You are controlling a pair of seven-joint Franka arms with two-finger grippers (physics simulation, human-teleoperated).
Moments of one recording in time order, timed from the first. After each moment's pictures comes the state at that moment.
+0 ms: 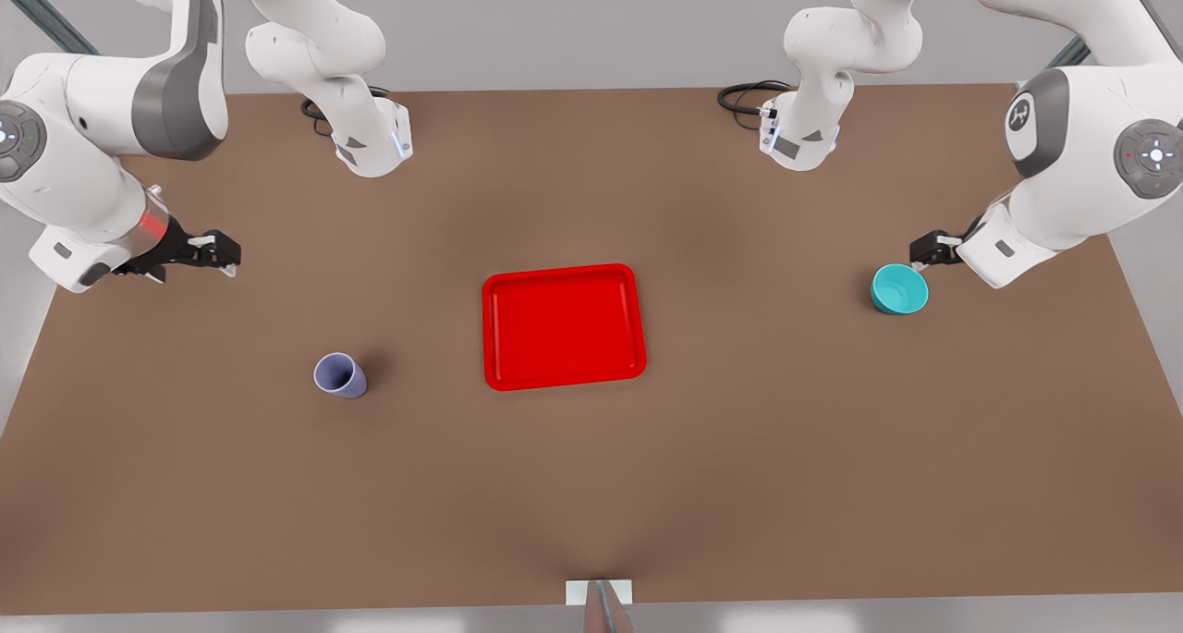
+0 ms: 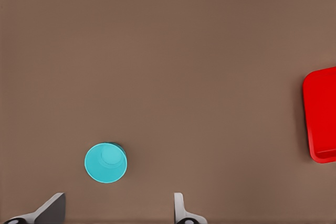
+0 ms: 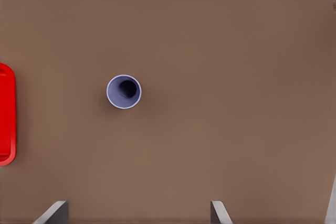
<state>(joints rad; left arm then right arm) -0.15 0.10 0.13 -1.52 0.01 1.46 0.09 0.13 0.06 -0.11 -1.52 -0.11 1.48 -0.12</state>
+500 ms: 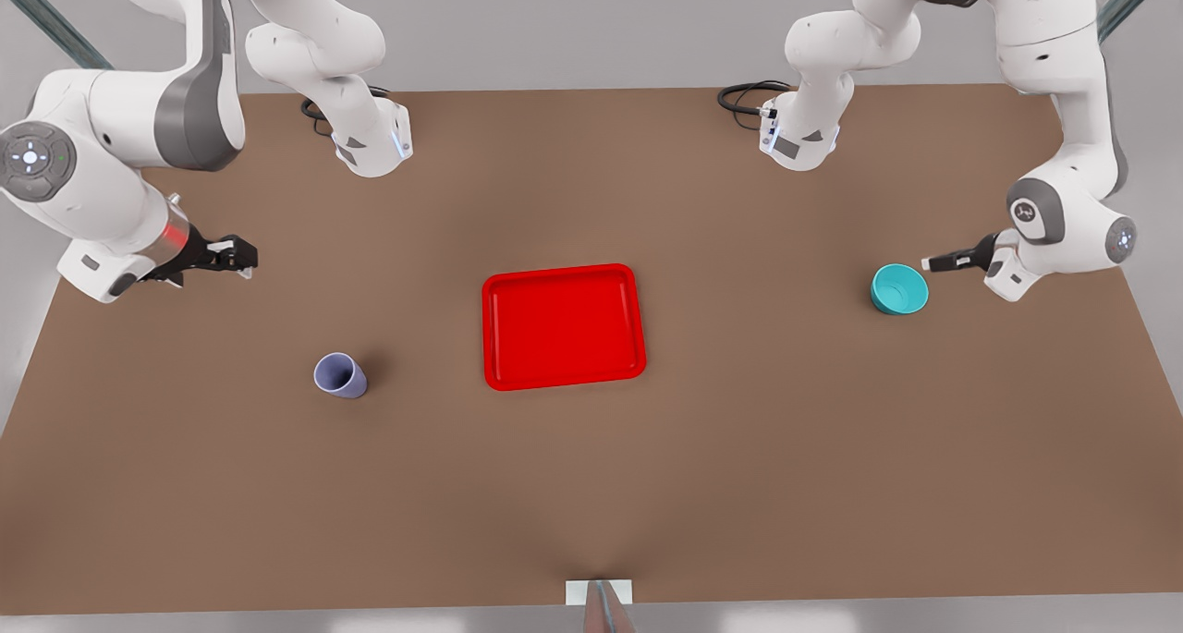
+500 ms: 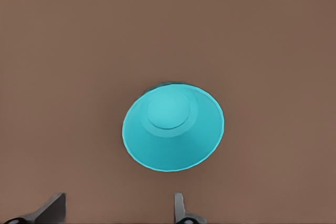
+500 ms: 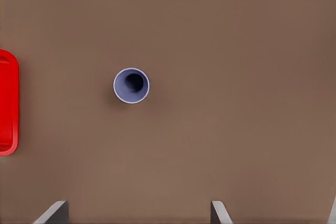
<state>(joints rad) 0.08 0.20 0.40 -2.23 -0.13 2.00 0.33 0.15 0.07 -0.11 -1.54 -0.11 1.48 -0.14</state>
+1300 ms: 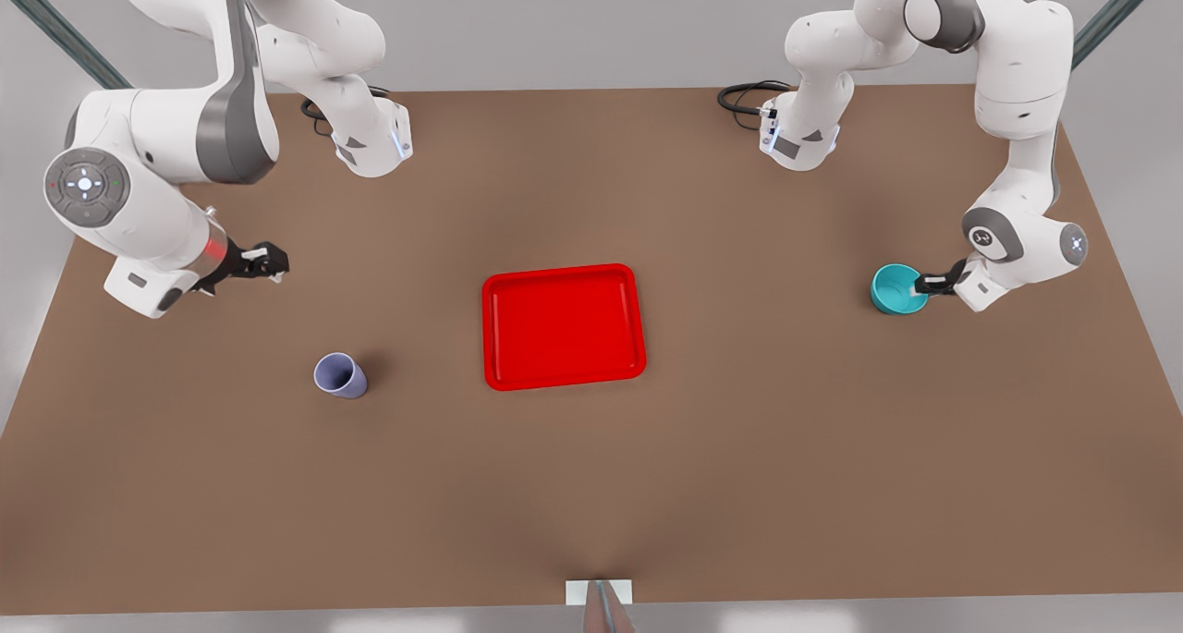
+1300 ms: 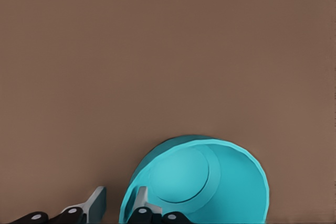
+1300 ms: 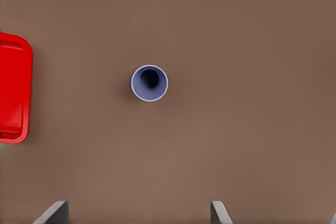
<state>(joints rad) 0.05 0.36 0.41 -2.30 -0.35 2.35 0.77 0.19 0.13 -0.08 -1.50 -0.11 1.45 -0.15</state>
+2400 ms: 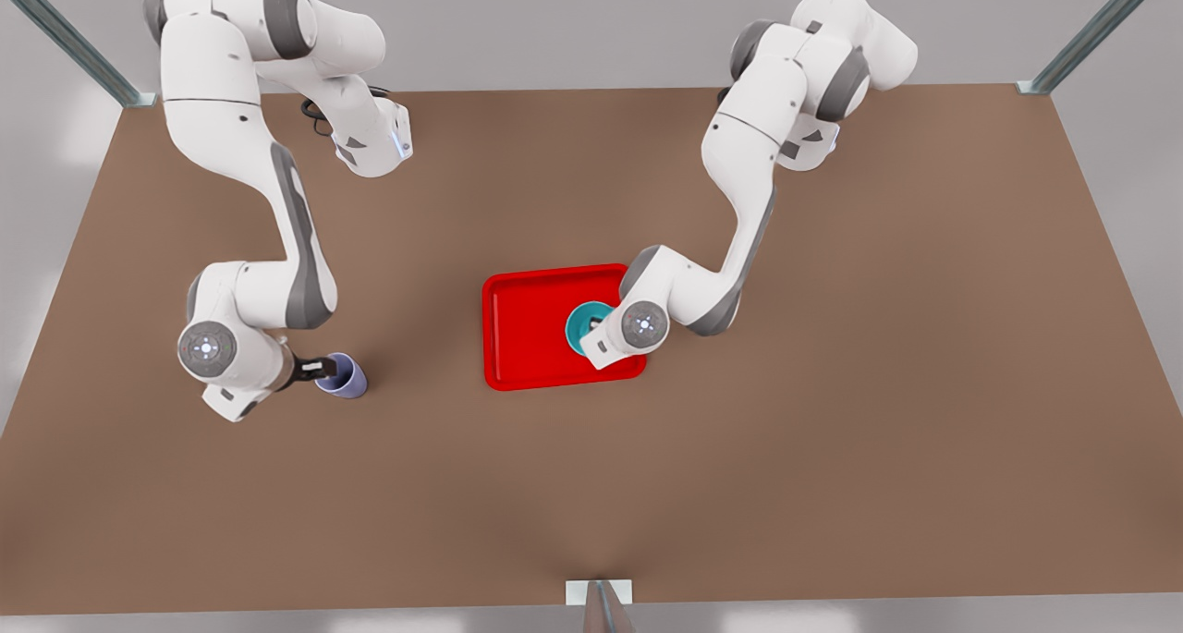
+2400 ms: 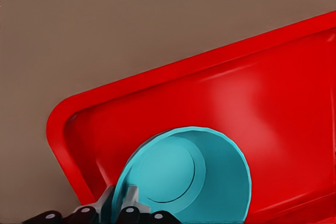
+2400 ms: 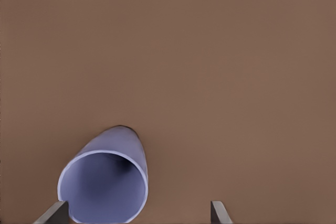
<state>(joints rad) -0.75 0.84 0.12 -1.31 -0.36 1.92 -0.30 0.17 0.45 -0.14 -1.74 -0.04 2.03 -0.08</state>
